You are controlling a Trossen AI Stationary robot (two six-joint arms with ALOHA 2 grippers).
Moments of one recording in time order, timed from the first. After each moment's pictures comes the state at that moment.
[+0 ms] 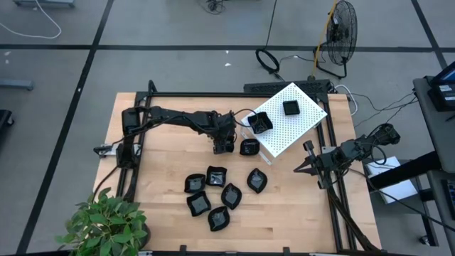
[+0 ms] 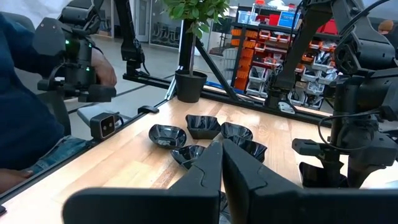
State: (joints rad) left arm 0.27 2.00 1.33 -0.52 -0.08 0.18; right arm 0.45 0.01 0.13 -0.14 0.13 -0.12
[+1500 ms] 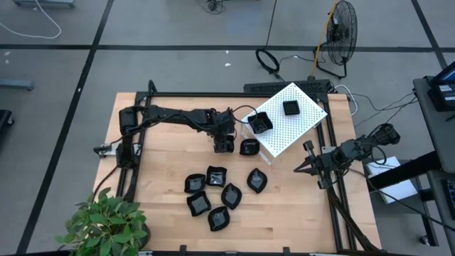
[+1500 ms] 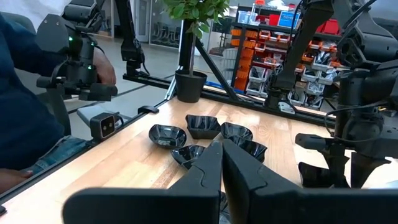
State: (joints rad) left arm 0.28 1.97 1.33 -0.52 -0.05 0.15; right arm 0.45 0.00 0.13 -0.14 0.13 -0.12
